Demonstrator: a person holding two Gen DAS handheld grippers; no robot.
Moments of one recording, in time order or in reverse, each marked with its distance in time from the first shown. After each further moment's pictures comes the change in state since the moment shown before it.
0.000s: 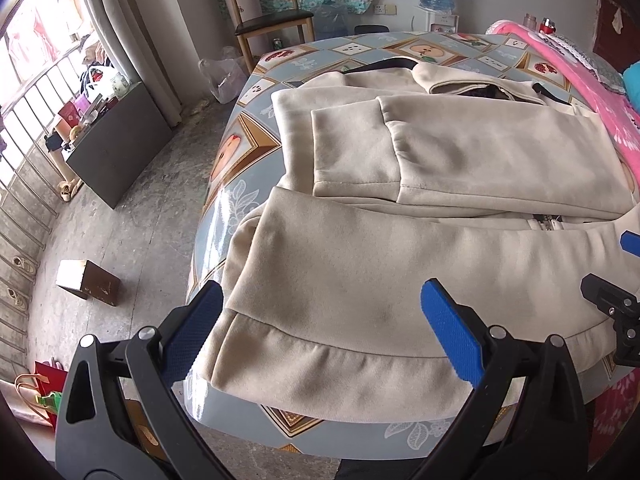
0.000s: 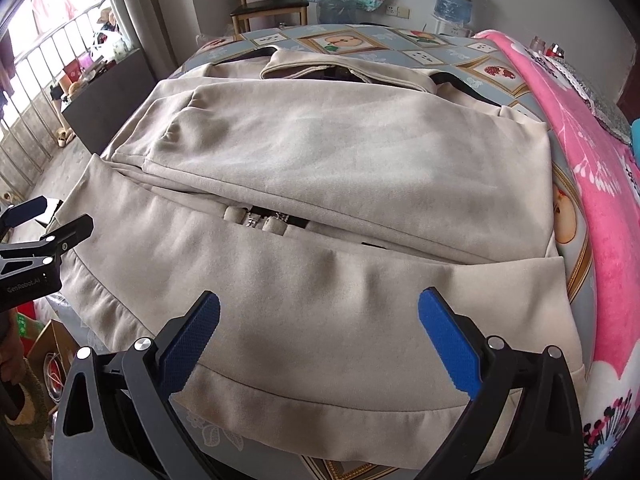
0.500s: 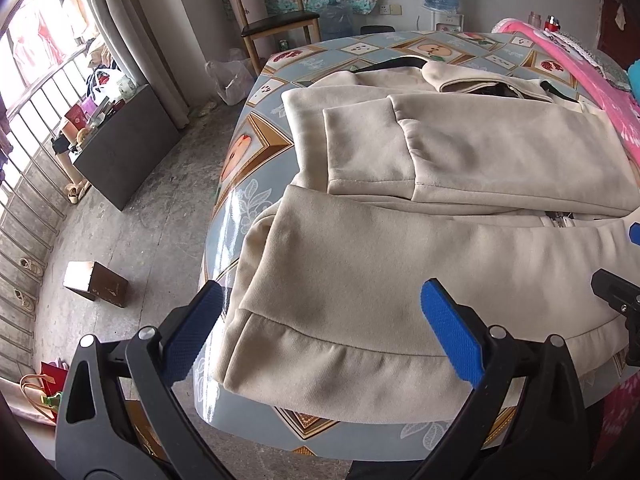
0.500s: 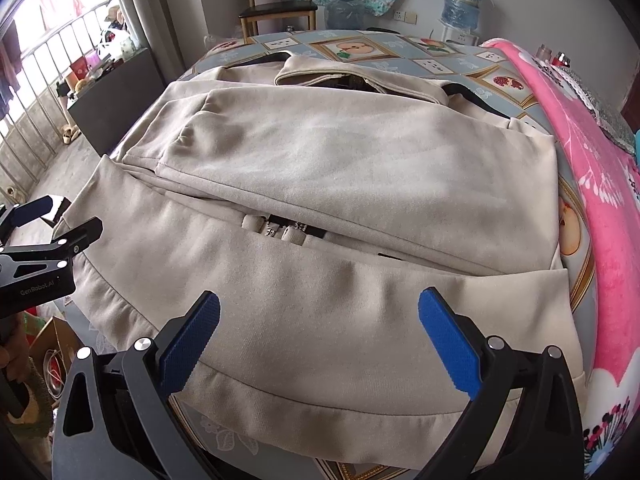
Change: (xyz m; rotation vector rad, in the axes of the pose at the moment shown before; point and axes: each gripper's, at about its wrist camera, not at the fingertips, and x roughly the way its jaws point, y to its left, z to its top) left arm 0.003 0.004 -0.001 0.006 -0.004 0.028; right arm -0.004 0.008 0.003 -0.019 -0.015 0.010
